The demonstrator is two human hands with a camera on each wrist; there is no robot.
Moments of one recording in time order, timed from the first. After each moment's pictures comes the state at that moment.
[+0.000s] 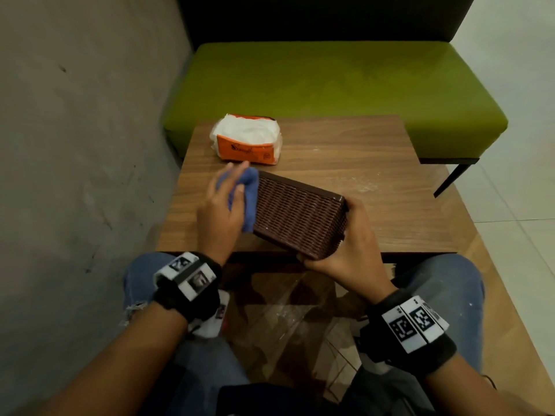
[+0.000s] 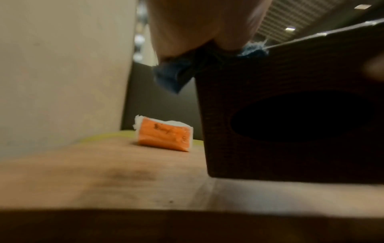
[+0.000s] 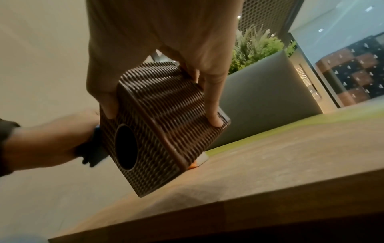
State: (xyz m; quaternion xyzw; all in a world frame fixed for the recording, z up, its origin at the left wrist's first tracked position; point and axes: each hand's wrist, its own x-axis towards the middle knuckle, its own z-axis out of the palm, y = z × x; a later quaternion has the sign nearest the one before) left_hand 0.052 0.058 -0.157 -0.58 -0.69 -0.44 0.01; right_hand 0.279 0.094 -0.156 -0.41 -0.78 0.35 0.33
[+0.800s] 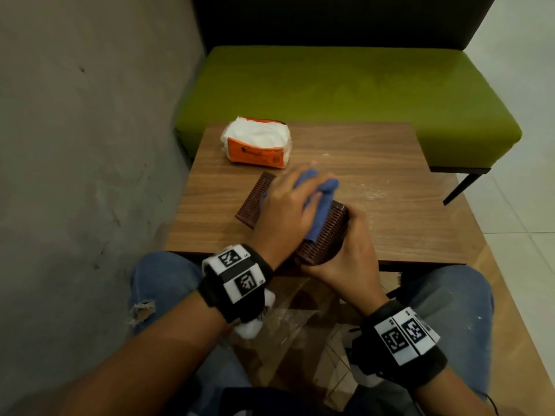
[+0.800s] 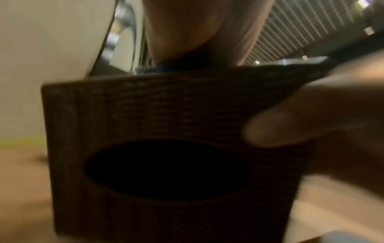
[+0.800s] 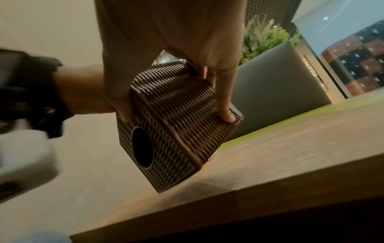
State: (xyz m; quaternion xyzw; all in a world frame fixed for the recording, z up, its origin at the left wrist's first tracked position) left_hand 0.121 0.080 -0.121 -0.66 -0.64 -0.40 -0.05; right_hand 0.263 0.082 -0.159 -0.42 -0.75 0.35 0.37
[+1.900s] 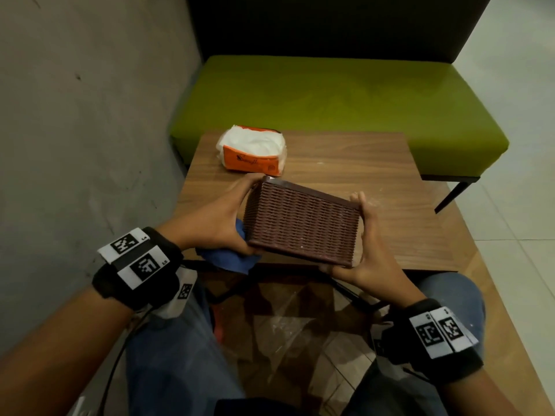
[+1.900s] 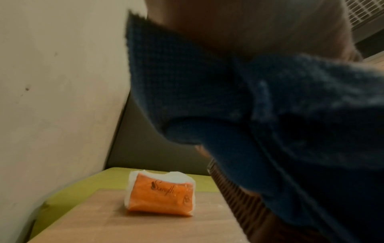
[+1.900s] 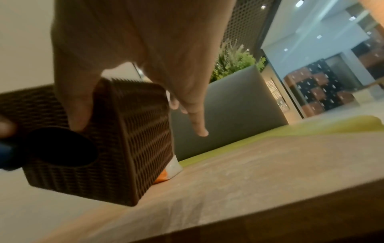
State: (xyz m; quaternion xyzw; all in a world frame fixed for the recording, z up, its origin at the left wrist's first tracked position) left_hand 0.028 0.057 -0.091 -0.72 -0.59 -0.23 -0.26; right_hand 0.304 0.118 -0.153 -0.35 -0.78 0.44 0.26
